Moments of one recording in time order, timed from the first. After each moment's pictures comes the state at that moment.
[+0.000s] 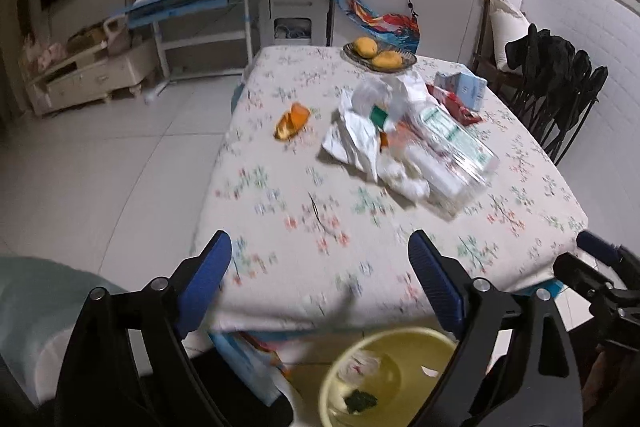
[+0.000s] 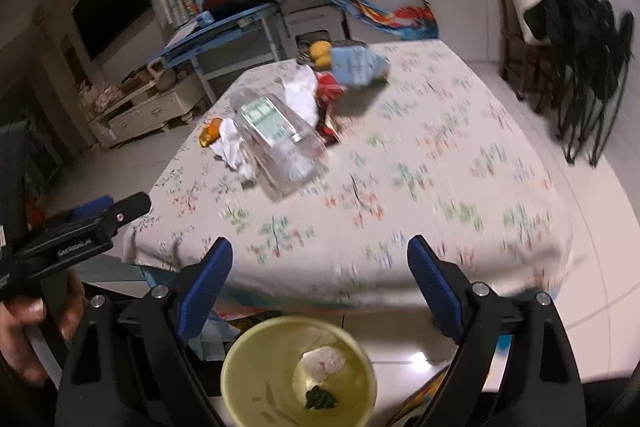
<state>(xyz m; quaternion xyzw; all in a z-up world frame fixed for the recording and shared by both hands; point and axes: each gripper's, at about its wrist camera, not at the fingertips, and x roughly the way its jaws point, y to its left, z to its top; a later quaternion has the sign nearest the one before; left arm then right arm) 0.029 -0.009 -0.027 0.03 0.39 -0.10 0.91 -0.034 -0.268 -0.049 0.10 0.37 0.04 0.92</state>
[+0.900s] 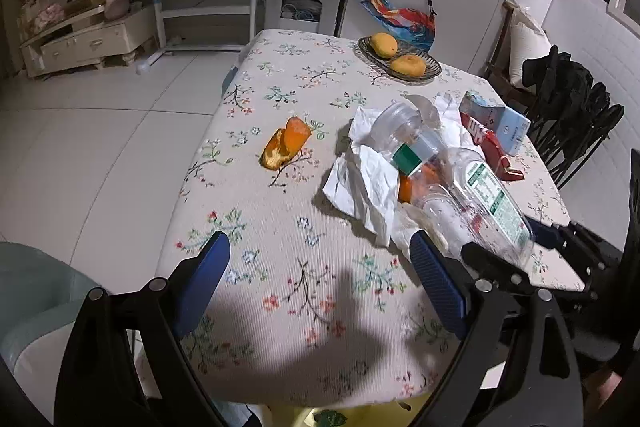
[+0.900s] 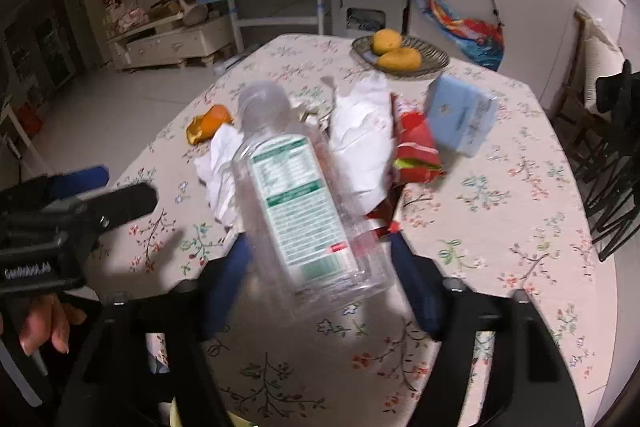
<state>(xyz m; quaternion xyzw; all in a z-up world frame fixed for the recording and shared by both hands) 0.116 -0.022 -0.046 -0.03 0.43 -0.10 0.90 0.087 -0.222 -0.071 -0.02 0.42 0.11 0.90</state>
